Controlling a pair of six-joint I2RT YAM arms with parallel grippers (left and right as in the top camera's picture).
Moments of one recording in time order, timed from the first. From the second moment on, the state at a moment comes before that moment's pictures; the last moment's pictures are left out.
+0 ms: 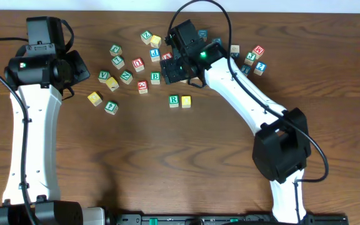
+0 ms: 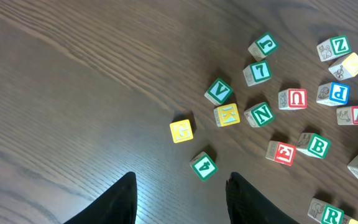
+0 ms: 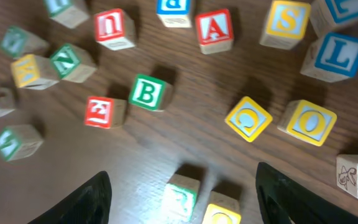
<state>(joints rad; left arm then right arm) 0.10 1.54 1.58 -1.07 -0.14 -0.36 0.58 2.15 1.90 -0.78 -0.09 0.29</state>
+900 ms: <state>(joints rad) 0.10 1.54 1.58 -1.06 -0.25 -0.36 0.68 2.26 1.90 -0.54 0.00 0.44</state>
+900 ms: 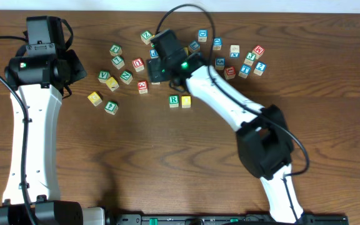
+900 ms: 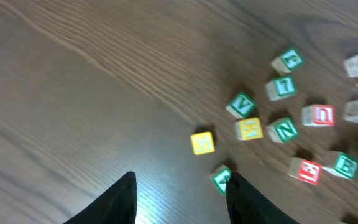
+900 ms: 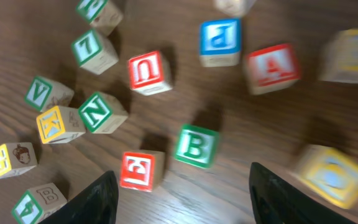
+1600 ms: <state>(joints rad) 0.13 1.54 1.58 -1.06 -0.30 -0.36 0.72 2.34 1.90 -0.44 0.13 0.50</state>
